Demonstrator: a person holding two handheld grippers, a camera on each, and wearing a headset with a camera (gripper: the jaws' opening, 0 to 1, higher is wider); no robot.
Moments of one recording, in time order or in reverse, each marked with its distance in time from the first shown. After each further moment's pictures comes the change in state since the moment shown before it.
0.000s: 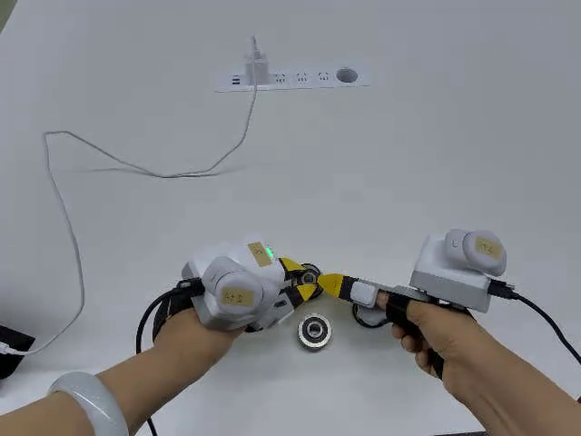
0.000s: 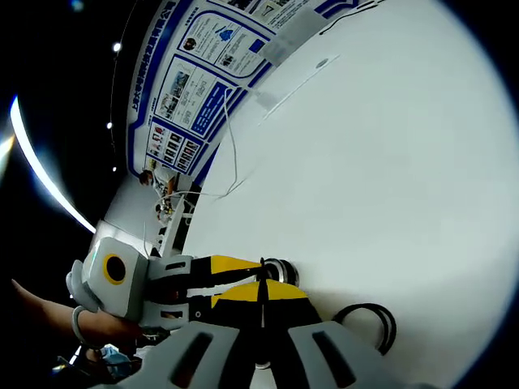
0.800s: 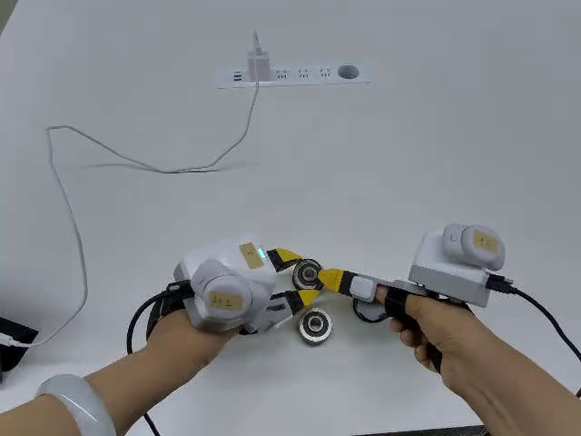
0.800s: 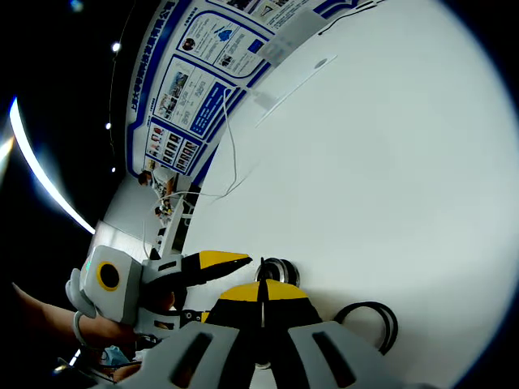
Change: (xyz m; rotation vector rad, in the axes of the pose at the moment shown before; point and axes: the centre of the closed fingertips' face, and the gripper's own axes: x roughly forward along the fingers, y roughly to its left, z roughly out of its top) left arm -0.012 -0.004 0.005 0.018 -0.053 0.004; right arm -0.001 0.002 -0.001 0.004 -0.003 -0.004
